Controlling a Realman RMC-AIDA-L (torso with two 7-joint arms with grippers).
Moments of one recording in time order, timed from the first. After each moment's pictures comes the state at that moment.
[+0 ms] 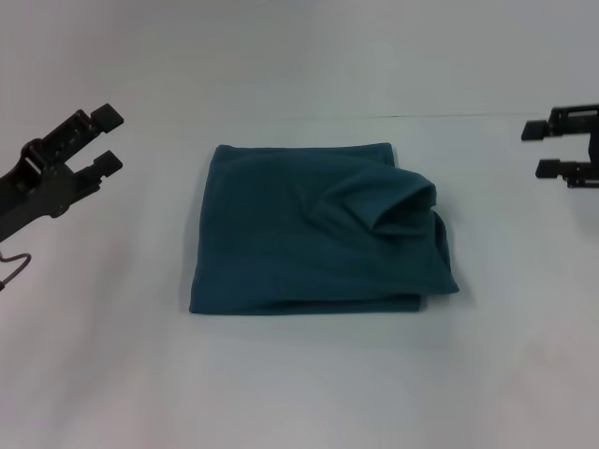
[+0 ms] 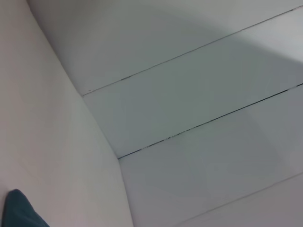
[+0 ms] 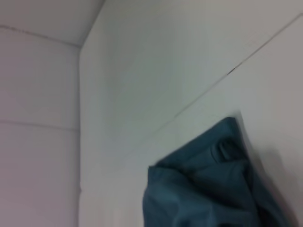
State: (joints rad) left arm -0.44 -2.09 0.41 0.58 1.71 1.49 -2.19; right arm 0.69 1.78 -0.69 -0.55 -2.05 -1.44 2.77
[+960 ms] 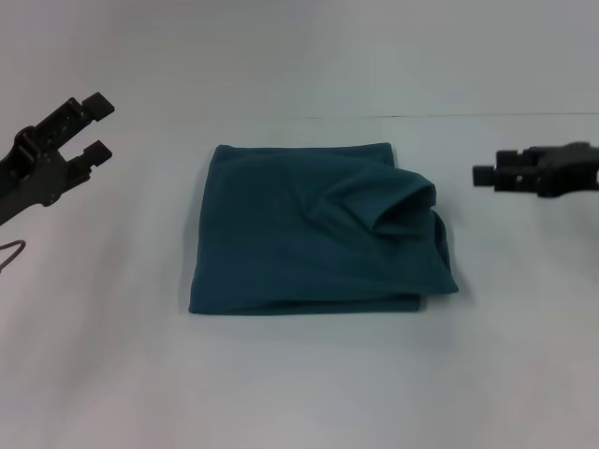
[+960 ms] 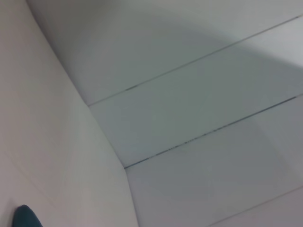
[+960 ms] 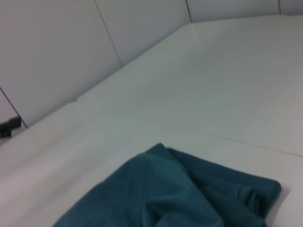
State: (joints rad) left arm -0.46 -2.08 0.41 0.58 1.70 1.44 -2.19; right arm 0.62 1.96 -0.70 -0.78 -2.09 -1.39 1.84
